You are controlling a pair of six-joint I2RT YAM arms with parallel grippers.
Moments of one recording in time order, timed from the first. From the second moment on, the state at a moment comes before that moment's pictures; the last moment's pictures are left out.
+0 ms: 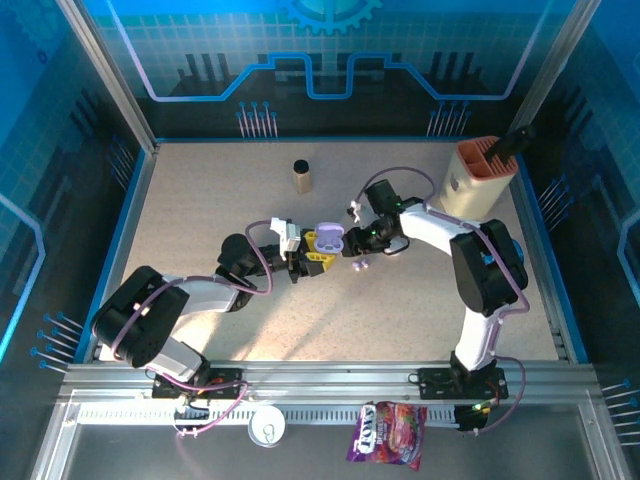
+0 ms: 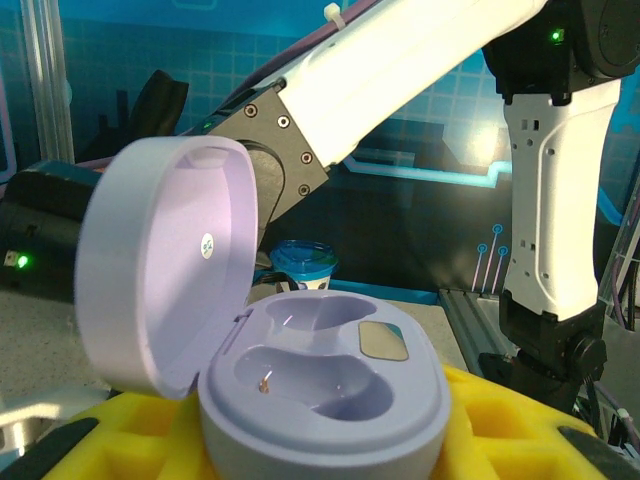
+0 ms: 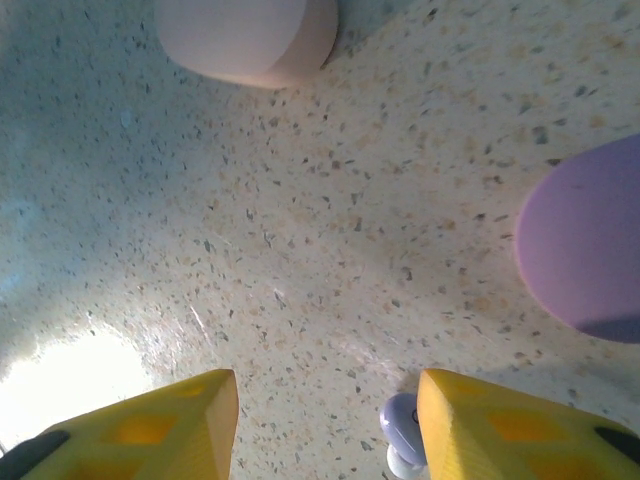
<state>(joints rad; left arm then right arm) -0.52 1.51 0.47 1.29 0.86 -0.27 0.44 1.87 1.23 -0.59 -0.46 0.14</state>
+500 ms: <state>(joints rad) -0.52 1.51 0.47 1.29 0.86 -0.27 0.47 1.94 1.26 -0.66 -0.39 0.07</state>
